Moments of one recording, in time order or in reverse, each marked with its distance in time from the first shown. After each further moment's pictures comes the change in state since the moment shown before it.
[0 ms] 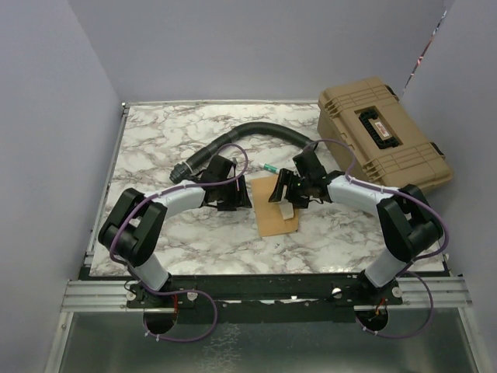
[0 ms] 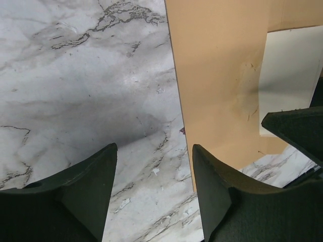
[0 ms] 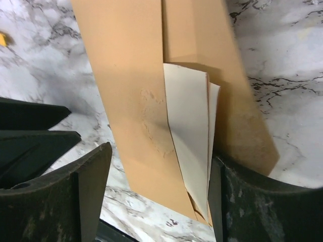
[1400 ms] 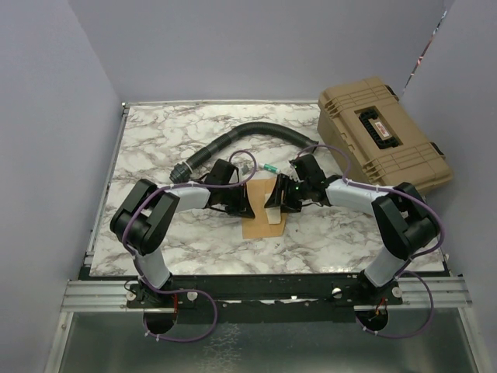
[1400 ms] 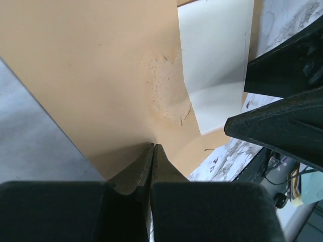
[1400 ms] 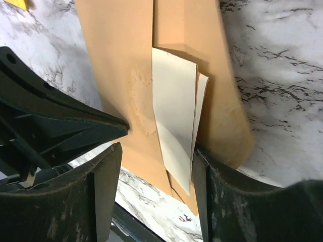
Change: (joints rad) left arm -0.007 0.118 -0.027 0.154 0.288 0.064; right arm 0.003 0.028 -0.050 0.113 -0.170 0.005
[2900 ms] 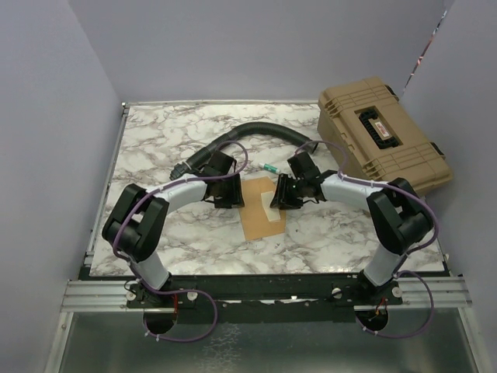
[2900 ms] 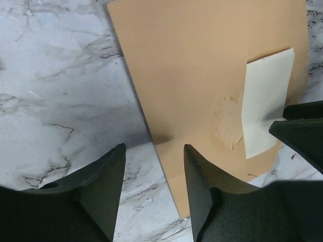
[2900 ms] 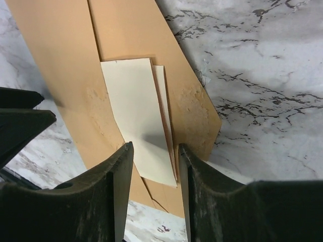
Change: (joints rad) left arm 0.016 -0.076 0.112 -0.294 -0.371 -0.018; right arm 0.014 0.045 0.081 -0.121 0.140 -0.079
